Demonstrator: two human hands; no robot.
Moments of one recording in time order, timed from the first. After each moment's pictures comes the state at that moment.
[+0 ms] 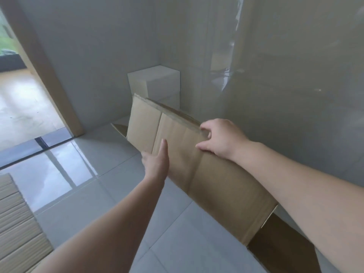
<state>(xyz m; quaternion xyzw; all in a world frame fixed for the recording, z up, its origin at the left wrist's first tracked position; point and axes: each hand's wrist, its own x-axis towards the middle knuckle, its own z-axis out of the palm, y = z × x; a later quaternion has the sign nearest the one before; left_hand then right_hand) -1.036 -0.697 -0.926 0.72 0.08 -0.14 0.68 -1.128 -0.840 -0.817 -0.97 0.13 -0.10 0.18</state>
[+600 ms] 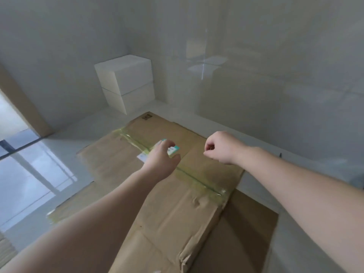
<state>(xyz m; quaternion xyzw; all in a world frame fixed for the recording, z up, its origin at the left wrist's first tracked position) -1.088 -0.744 -0.935 0.89 -0.30 -0.08 0.34 -1.198 -0.908 -0.880 -0.97 0.19 0.01 0.18</state>
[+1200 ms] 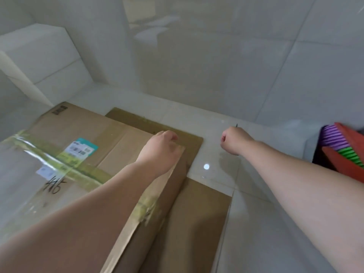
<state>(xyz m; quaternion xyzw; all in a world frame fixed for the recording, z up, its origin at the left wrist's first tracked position) -1.169 -0.937 -0.978 0.85 -0.46 -0.10 0.24 -1.302 -1.134 -1.009 -0.89 0.41 0.08 0.16</state>
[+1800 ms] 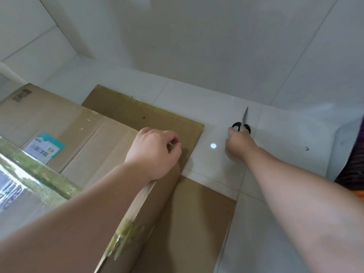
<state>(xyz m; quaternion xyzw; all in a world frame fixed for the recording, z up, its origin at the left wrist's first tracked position) -1.159 -0.980 -1.025 0.84 -0.52 -0.03 0.15 -1.292 -1.199 -1.152 -0.86 0.46 0.09 0.21</state>
